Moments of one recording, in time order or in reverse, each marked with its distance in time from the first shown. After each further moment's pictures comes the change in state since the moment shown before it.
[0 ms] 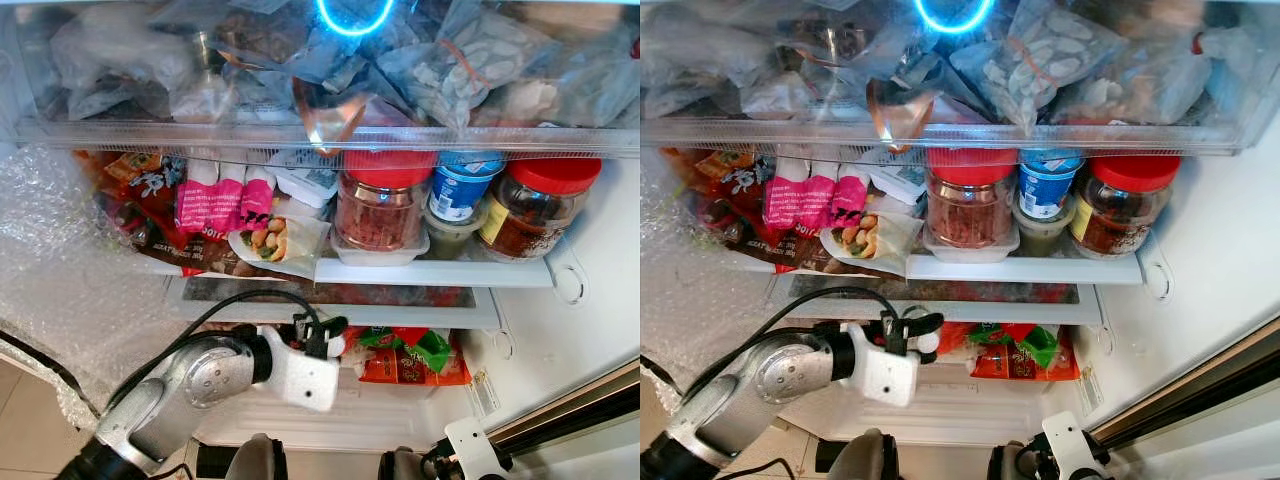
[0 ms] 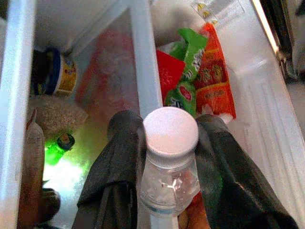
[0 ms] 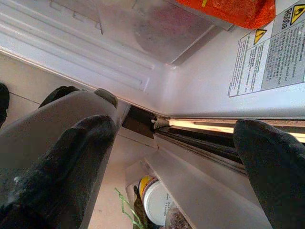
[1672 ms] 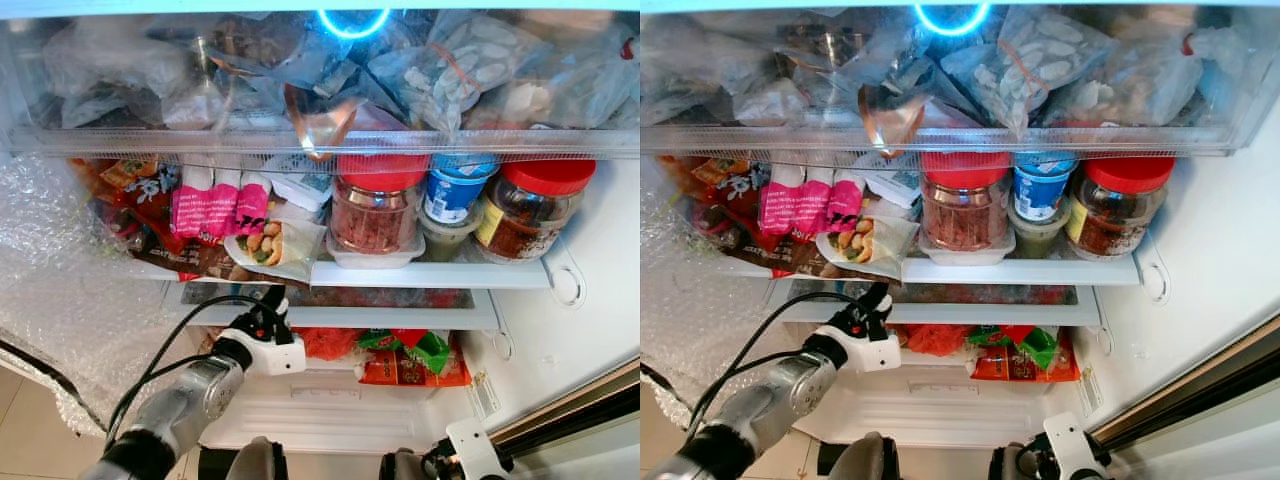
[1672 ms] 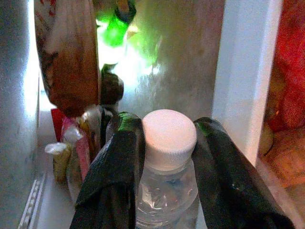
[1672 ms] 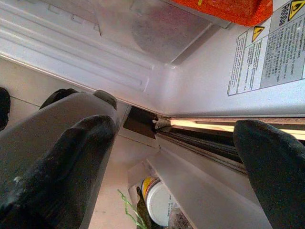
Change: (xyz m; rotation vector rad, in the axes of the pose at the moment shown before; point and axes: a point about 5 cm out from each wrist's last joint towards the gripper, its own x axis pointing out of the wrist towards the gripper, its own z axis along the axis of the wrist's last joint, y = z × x) left arm 0.028 -0.042 -0.093 0.060 0.443 0.467; right arm 0.000 0.000 -0.001 0.019 0.005 -0.006
